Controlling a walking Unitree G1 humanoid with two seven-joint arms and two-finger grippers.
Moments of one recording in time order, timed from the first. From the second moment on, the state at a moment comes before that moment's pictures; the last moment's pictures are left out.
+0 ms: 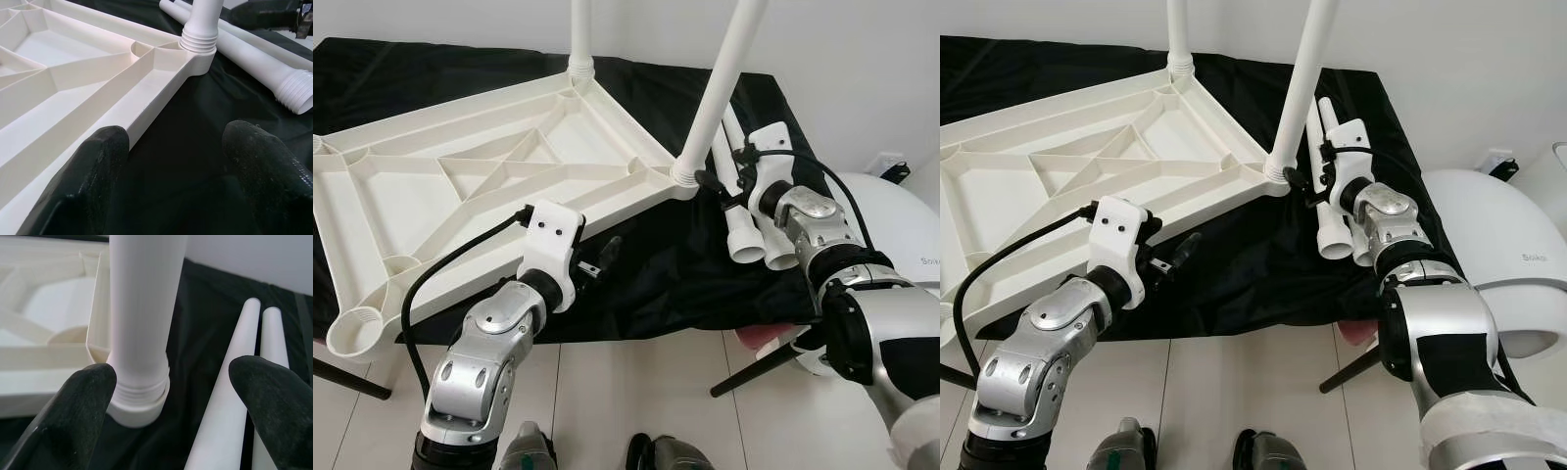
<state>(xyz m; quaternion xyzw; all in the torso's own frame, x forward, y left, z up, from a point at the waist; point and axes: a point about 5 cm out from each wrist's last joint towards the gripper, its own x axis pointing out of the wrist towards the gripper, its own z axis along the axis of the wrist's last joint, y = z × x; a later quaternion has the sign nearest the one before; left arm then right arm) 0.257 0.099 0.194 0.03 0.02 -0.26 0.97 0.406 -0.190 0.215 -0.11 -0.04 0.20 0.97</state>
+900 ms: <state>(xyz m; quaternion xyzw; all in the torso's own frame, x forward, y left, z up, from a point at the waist) 0.299 0.130 0.173 0.21 0.03 -0.27 0.94 0.321 -0.149 0.142 0.09 -0.18 0.28 0.94</state>
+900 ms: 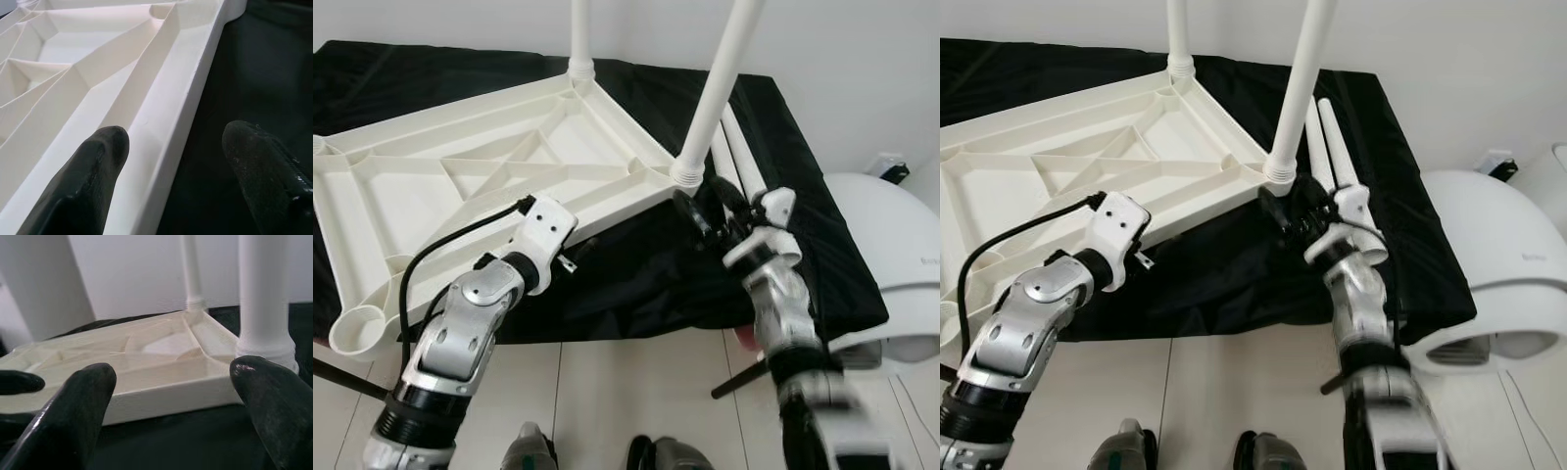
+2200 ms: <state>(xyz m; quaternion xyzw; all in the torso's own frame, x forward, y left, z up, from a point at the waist) 0.341 0.159 0.151 0.33 0.11 -0.37 0.86 0.257 -0.104 0.163 0.15 -0.15 0.34 0.92</state>
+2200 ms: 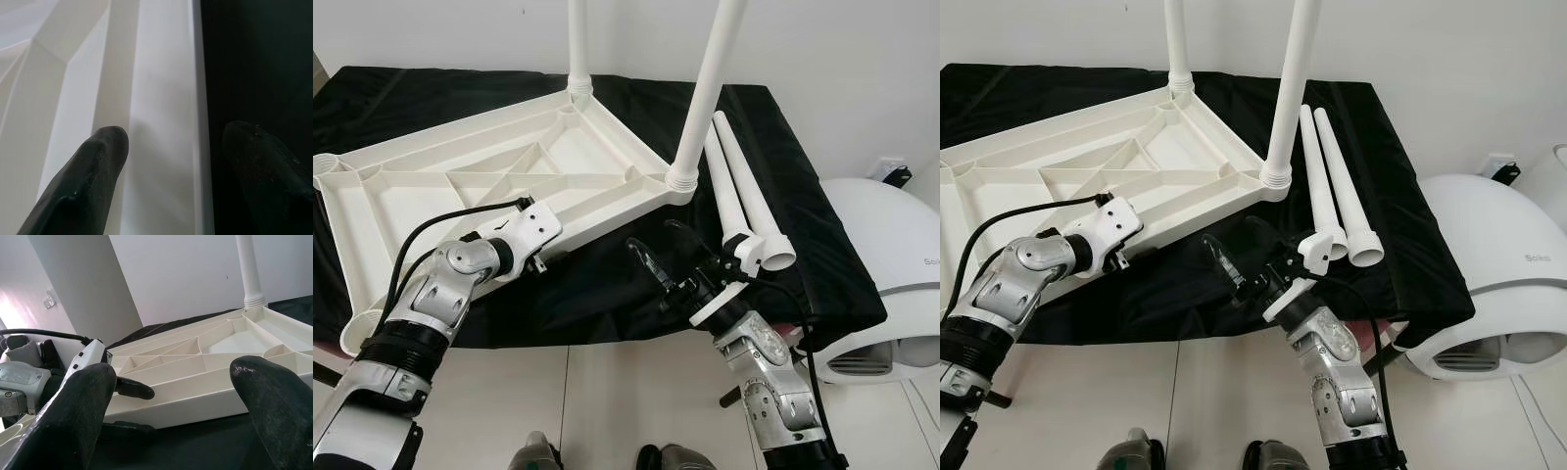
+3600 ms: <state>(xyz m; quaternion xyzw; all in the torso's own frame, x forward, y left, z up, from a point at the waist) 0.354 0.150 0.139 0.23 0.21 -0.44 0.84 0.252 -0.105 0.167 0.15 -0.14 0.32 0.92</state>
